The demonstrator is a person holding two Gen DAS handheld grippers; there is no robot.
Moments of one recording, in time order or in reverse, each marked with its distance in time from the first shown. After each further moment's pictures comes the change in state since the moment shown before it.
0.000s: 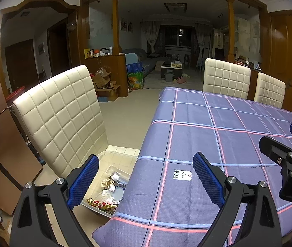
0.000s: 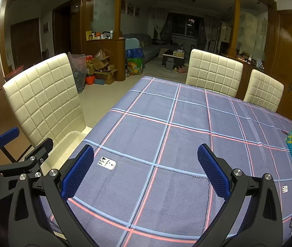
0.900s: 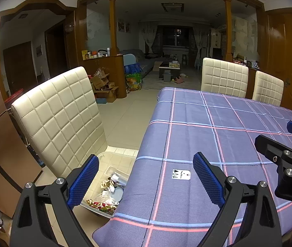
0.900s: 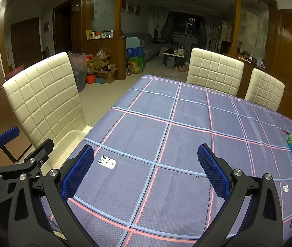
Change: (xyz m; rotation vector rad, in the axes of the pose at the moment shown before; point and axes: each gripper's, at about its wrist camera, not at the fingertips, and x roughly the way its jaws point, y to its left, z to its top) left arm 0.000 -0.005 -0.003 0.017 -0.004 -0.010; right arm 0.000 0.000 -0.003 0.000 0.005 0.002
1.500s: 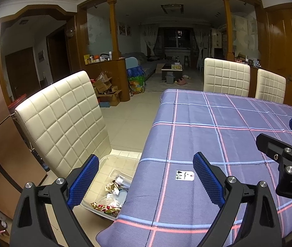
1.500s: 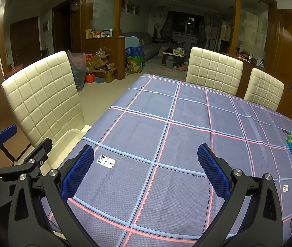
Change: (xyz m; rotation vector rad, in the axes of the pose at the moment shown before) left arm -0.003 -0.007 -0.004 0.028 -0.026 0.034; right arm 0.004 -0.003 0.001 0.000 0.010 -0.004
